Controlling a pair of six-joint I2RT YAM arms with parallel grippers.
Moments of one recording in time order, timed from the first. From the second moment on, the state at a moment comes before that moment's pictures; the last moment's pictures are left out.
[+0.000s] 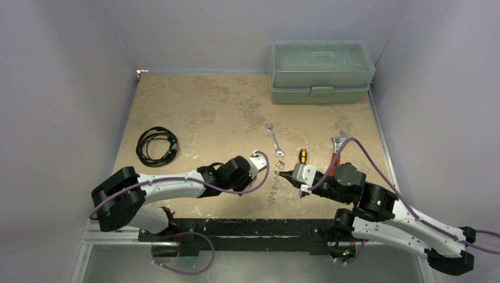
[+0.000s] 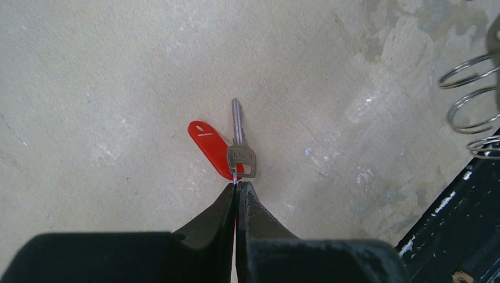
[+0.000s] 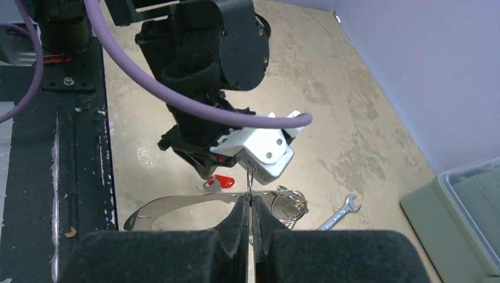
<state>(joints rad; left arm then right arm) -1.05 1.40 0.65 -0.08 -0.11 -0.11 1.11 0.51 0.69 -0.39 -0.02 -0.38</state>
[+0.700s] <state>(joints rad) -1.05 1.08 0.73 -0.23 -0.06 0.26 1.11 0.59 0.70 -0.37 -0.13 -0.38</state>
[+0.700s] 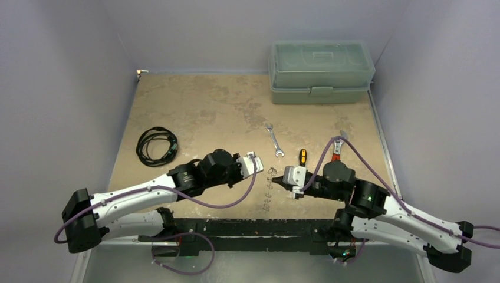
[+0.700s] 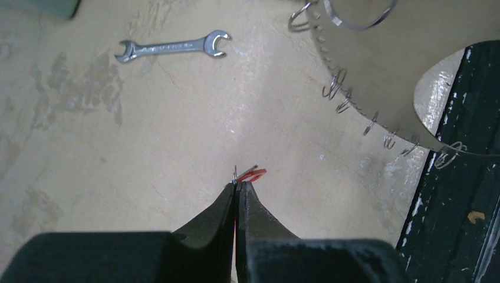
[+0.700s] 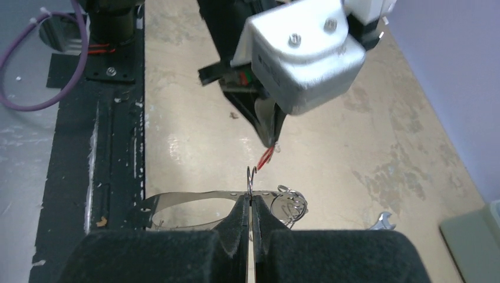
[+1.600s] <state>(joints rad) -0.99 0.82 0.59 -0.17 0.35 0.70 1.11 0.89 0.76 -0.34 -0.26 -0.41</state>
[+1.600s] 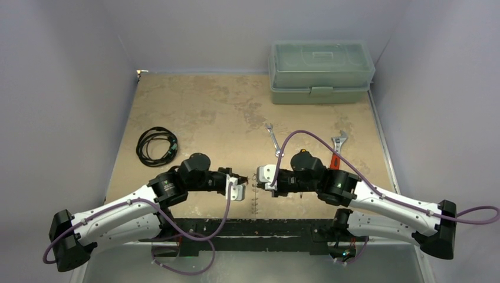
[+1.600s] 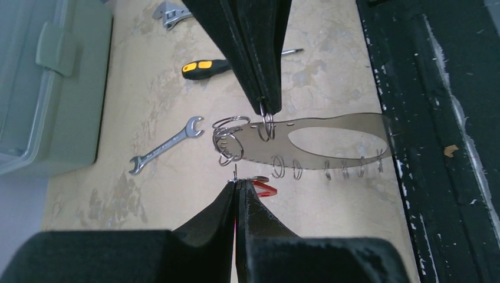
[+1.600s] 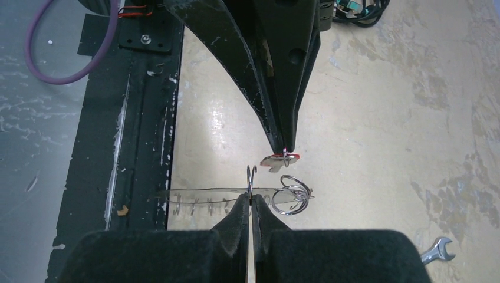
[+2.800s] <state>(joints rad) -0.96 0.80 0.59 -0.20 0.57 0.75 1.11 0.97 0.76 -0.32 -0.33 -0.41</state>
